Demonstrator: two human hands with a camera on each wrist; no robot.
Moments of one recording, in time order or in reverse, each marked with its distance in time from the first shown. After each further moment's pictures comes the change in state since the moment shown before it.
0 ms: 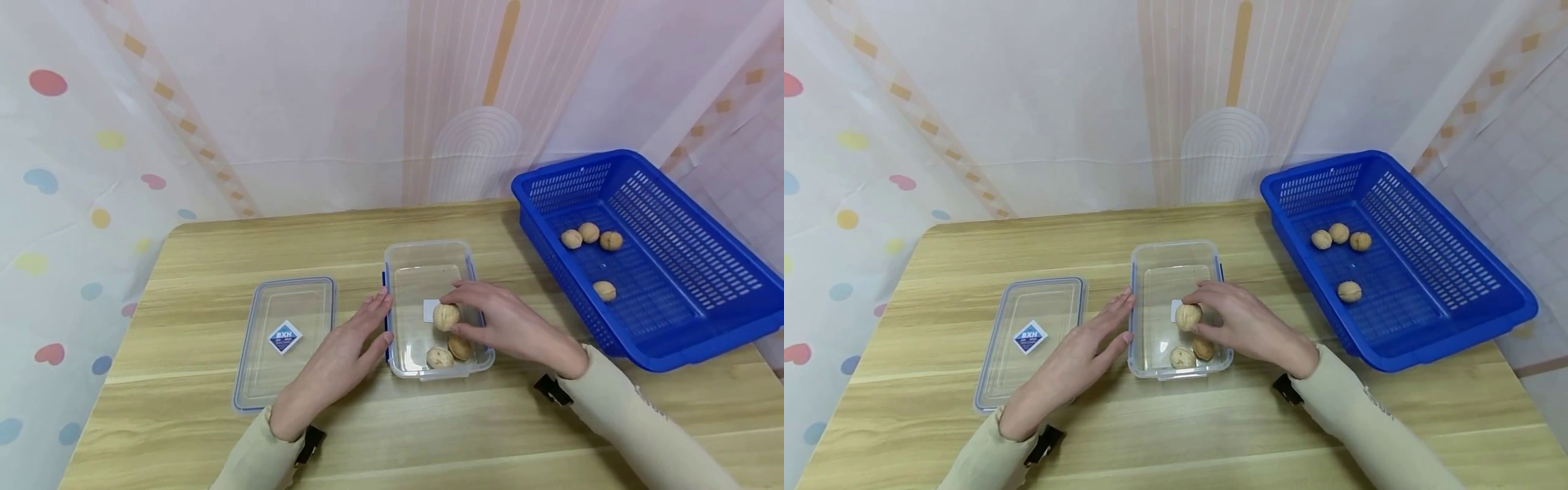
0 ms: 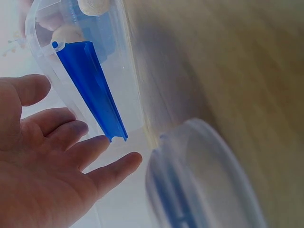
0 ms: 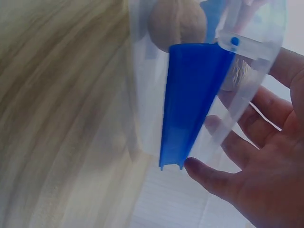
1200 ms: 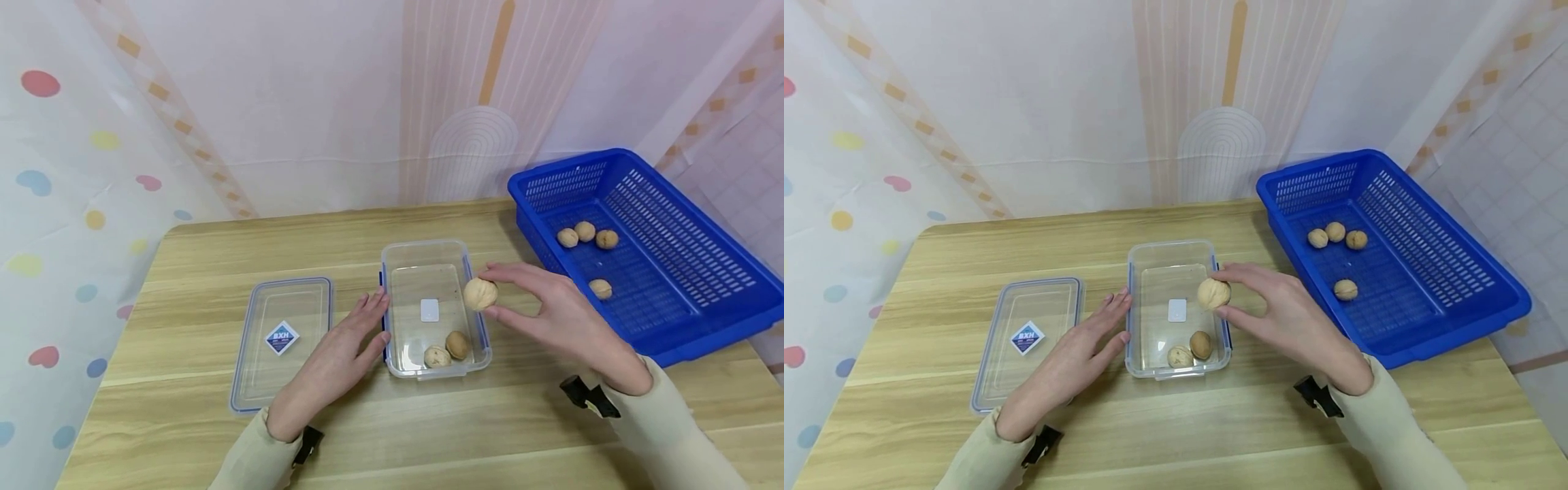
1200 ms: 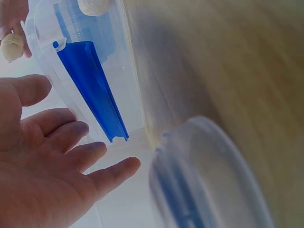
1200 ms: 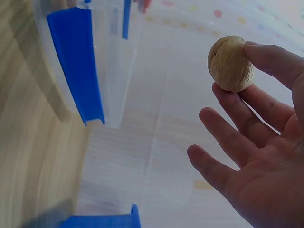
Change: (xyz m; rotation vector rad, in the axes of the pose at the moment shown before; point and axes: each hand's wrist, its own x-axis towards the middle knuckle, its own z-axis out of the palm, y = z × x) left_hand 0.000 -0.001 0.000 -0.003 0.008 0.003; right_hand -0.041 -0.017 -0.050 0.026 0.320 -0.028
